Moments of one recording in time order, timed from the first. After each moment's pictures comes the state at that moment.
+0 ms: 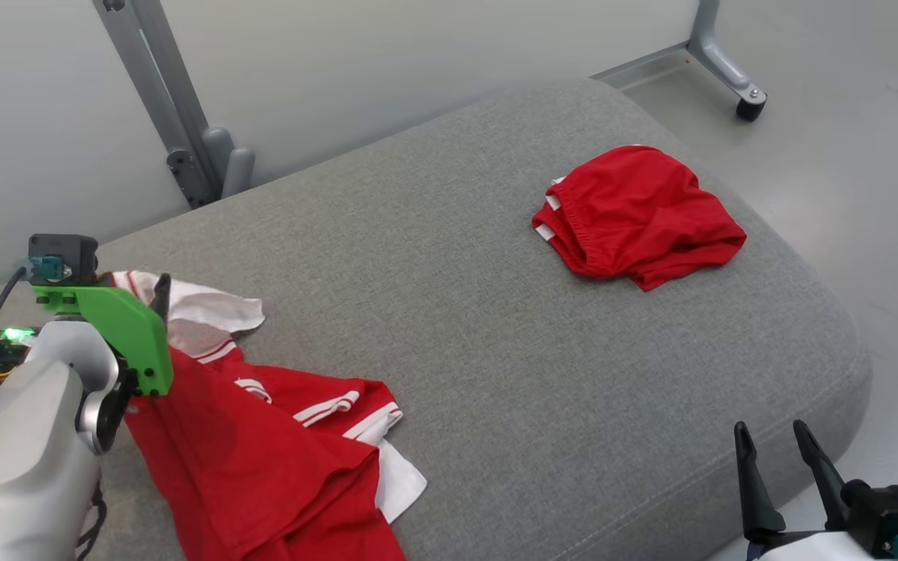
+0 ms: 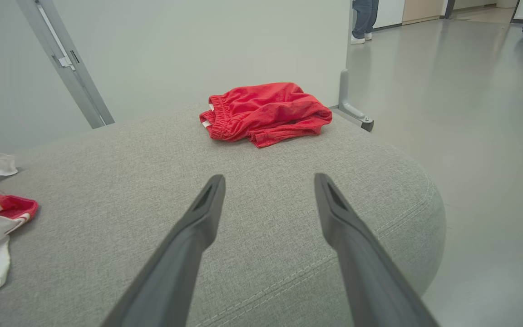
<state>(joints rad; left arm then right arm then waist) -0.67 0.43 -0.53 0.78 -0.64 -0.01 0.15 0.16 -0.05 -0.06 0.12 0.16 0.13 -0.26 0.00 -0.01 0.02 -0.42</state>
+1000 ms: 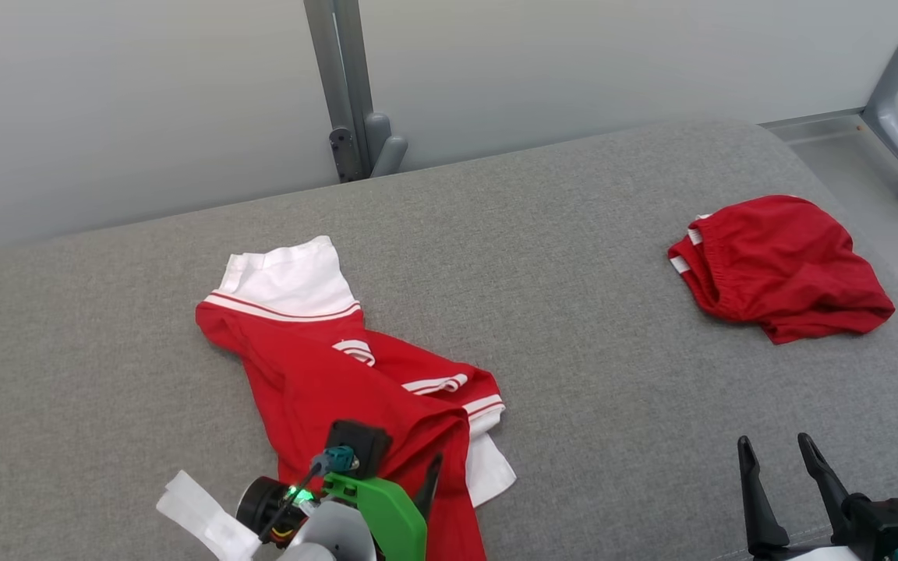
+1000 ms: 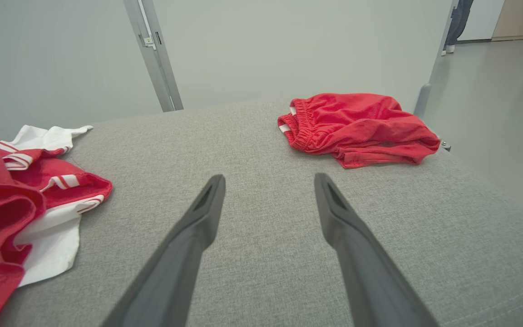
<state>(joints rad) -0.26 0.21 -0.79 0.36 -0.59 0.13 0.13 0.20 -0.05 -0.07 0.10 0.11 0.13 -0.26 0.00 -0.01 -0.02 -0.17</state>
